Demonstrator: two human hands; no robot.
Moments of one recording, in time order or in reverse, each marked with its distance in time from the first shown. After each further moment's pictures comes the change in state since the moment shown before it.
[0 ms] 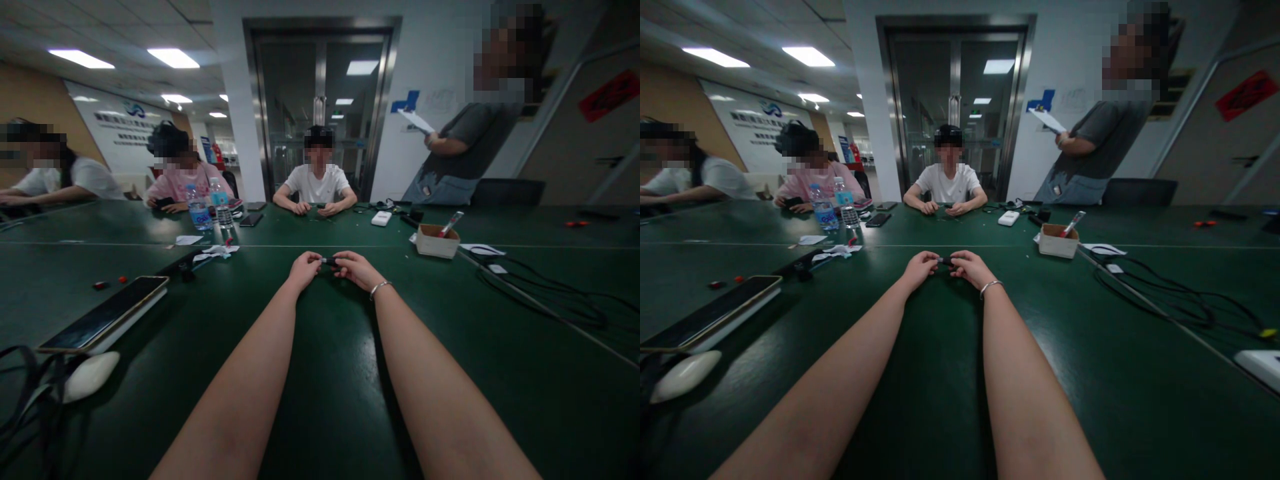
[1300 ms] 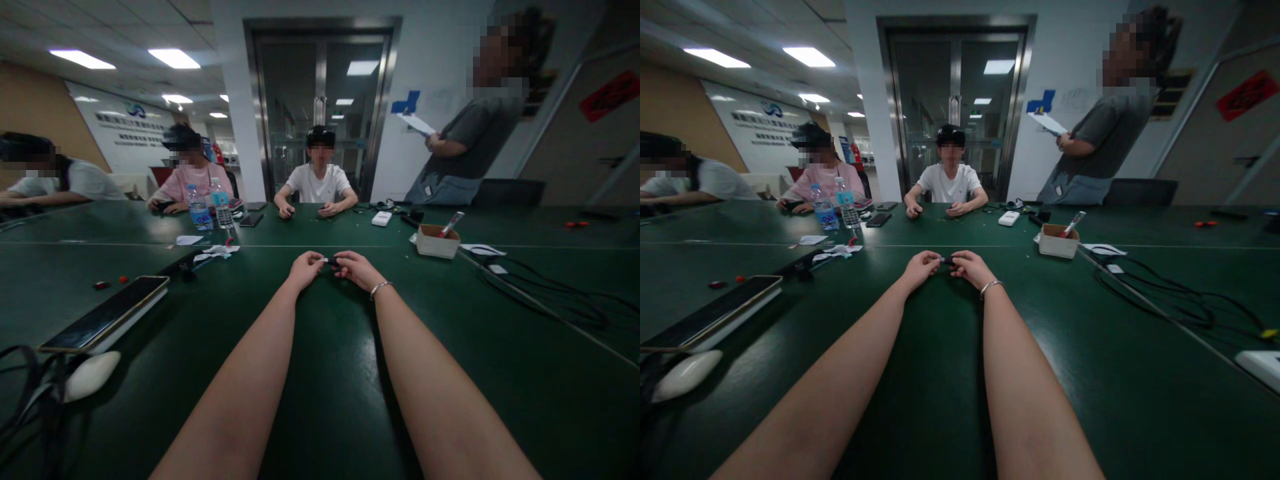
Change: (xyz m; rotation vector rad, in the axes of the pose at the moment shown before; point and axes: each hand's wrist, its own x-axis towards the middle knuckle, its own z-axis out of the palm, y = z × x) left_hand -0.004 0.008 -0.002 0.073 -0.046 0.056; right_hand 0.003 0.003 -0.004 0.022 -0.003 -0.016
